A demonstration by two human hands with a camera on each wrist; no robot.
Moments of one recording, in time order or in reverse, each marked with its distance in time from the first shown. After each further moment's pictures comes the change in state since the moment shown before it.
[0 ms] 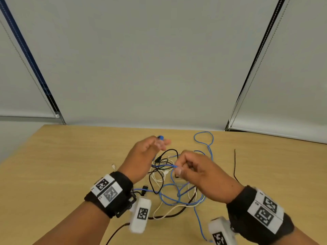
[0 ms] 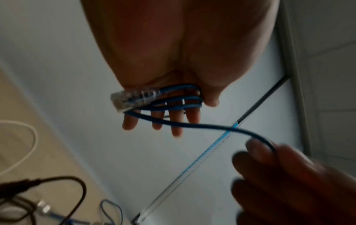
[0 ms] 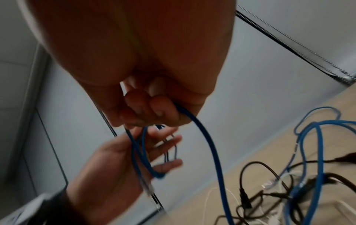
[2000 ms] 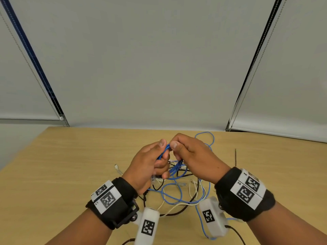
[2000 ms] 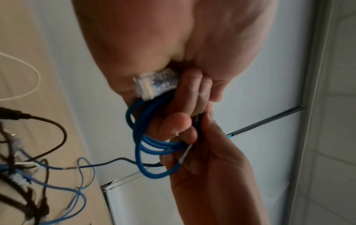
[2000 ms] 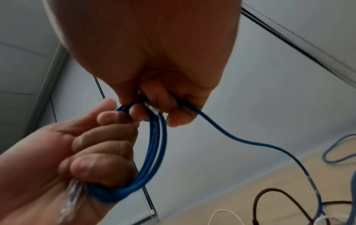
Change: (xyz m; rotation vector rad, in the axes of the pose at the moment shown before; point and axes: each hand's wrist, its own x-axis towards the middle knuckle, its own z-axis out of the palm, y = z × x) left_hand -0.028 0.028 0.016 -0.610 -0.122 -0.172; right_hand 0.033 -0.016 0.000 -0.188 0.137 -0.072
